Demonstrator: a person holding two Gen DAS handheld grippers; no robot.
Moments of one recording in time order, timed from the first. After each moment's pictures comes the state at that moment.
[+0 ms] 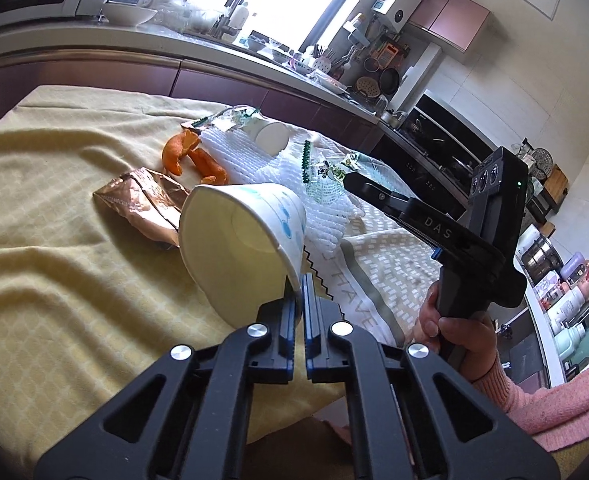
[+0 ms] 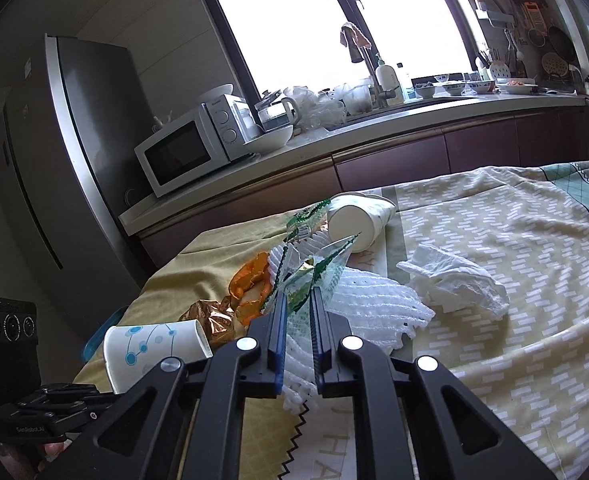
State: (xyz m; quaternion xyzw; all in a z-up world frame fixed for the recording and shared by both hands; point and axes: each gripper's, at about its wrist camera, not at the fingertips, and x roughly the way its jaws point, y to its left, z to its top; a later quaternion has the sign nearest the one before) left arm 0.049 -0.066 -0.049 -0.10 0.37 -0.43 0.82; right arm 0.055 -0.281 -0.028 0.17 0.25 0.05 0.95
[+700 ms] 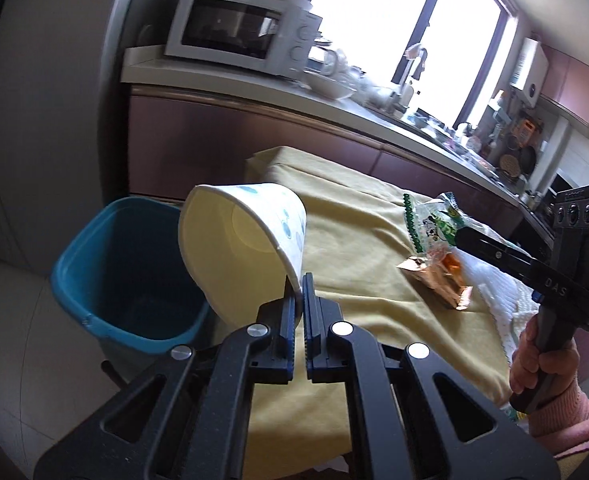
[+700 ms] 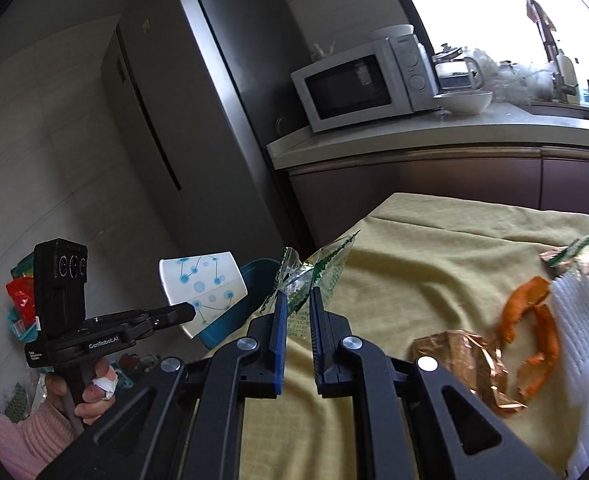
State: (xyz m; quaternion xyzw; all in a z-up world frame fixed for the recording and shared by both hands) left arm 0.079 0.178 -0.018 -0.12 0.34 -0.13 0.92; right arm 0.152 -0.092 0.000 0.10 0.31 0.33 0.89
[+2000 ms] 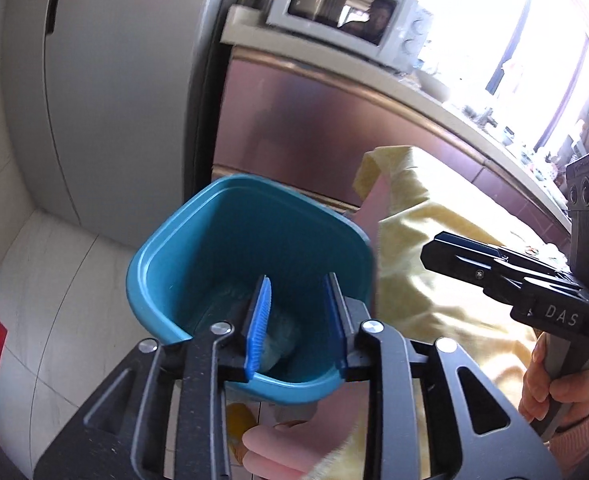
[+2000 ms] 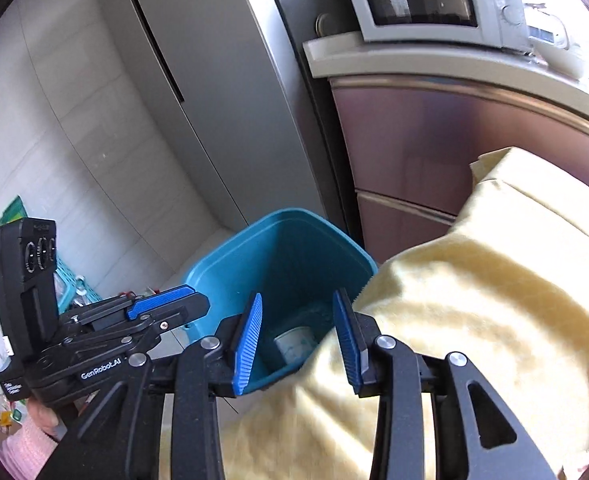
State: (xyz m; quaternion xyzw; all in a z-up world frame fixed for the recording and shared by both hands) left arm 0.142 0.247 -0.076 -0.15 0.37 -0.02 0.92; right arm 0.239 0.053 -0.043 0.02 0.42 0.36 0.83
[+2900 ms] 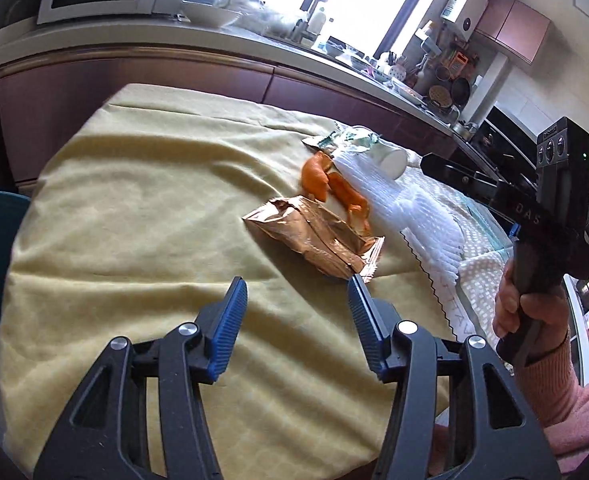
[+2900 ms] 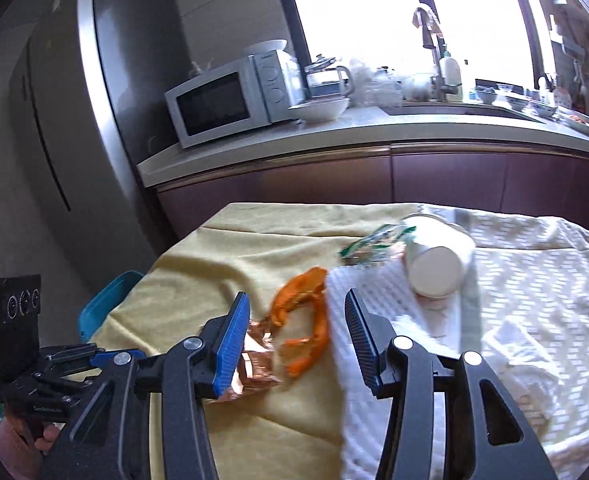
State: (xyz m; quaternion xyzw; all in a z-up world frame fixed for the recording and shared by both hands) left arm 0.115 -0.014 -0.060 -0.08 0.41 -0.31 0.86; right arm 0.145 -0.246 -0.005 0.08 0.31 0.10 0.94
